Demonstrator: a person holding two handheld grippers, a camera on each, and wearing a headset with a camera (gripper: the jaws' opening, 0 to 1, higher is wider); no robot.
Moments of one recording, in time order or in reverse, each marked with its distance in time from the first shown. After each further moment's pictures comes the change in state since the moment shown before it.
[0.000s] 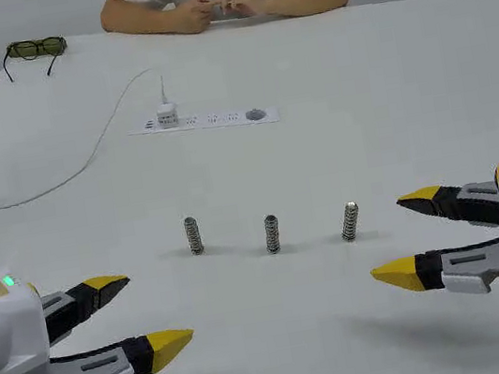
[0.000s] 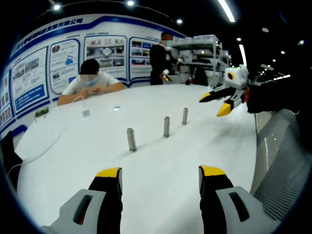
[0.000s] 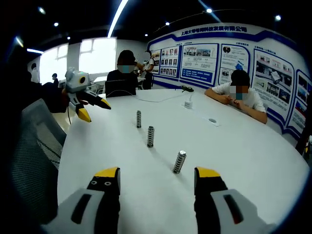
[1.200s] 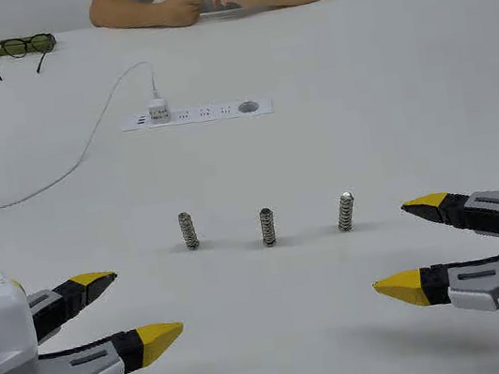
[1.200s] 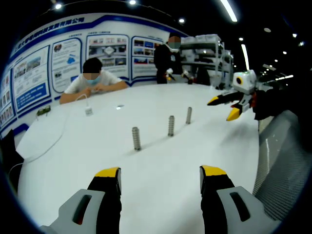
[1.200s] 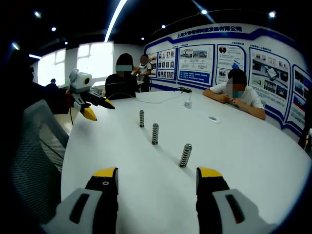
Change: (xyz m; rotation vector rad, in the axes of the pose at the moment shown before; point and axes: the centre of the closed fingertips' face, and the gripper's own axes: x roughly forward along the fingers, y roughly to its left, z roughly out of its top) left arm -0.002 0.007 -0.002 -0.007 0.006 0.016; right arm -0.006 0.016 -0.010 0.037 -0.034 -0.012
